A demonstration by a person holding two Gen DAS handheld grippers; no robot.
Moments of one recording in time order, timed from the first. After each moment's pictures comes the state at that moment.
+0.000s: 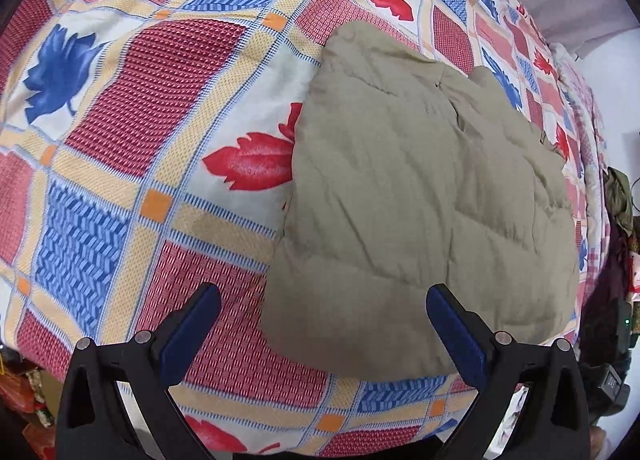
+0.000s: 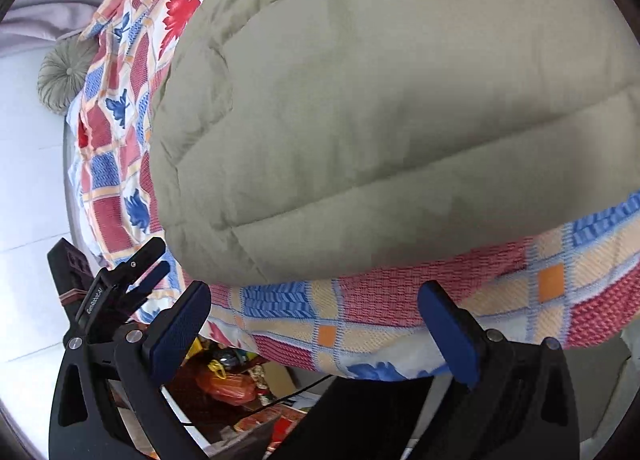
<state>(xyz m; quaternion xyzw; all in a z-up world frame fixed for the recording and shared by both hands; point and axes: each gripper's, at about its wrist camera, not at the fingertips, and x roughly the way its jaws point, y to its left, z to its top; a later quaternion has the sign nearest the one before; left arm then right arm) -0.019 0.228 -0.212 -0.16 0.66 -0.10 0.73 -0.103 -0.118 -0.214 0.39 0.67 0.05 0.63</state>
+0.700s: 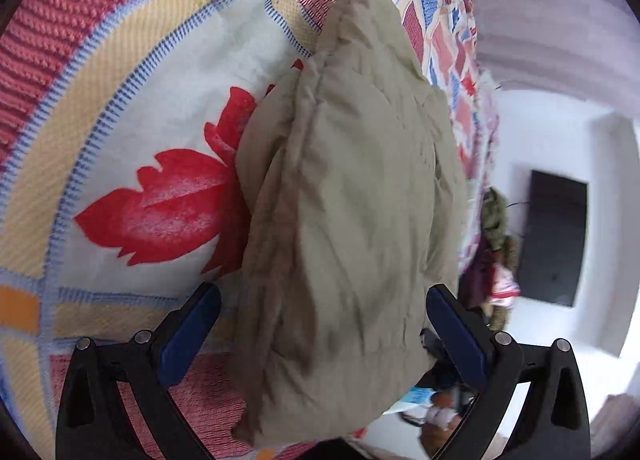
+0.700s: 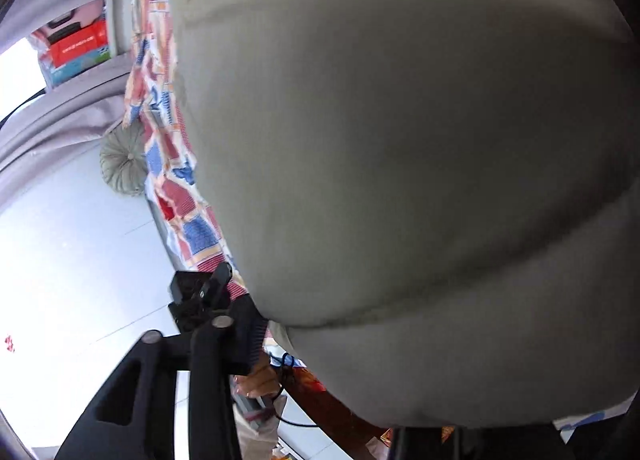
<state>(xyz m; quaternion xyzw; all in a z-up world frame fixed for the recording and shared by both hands) 0.053 0.244 -0.295 -0.40 0.67 -0.27 0.56 -0.086 -0.107 -0.261 0.61 0.56 0.10 0.55</state>
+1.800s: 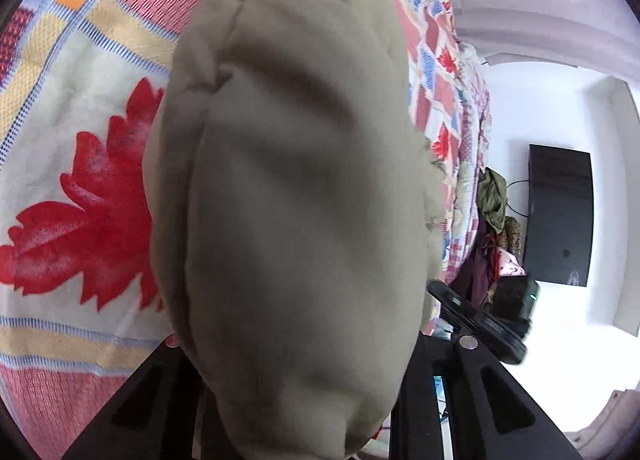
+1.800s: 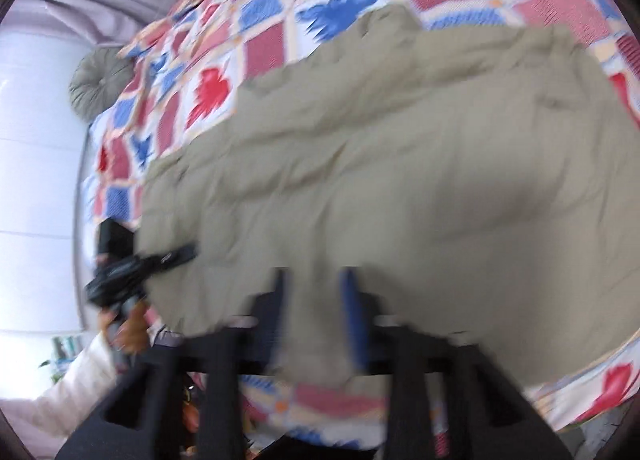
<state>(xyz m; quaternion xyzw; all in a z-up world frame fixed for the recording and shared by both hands) 0.089 0.157 -0.227 -0.34 0.66 -0.30 0.59 -0.043 -0.207 -0.163 0.29 0.59 0.03 0.75</state>
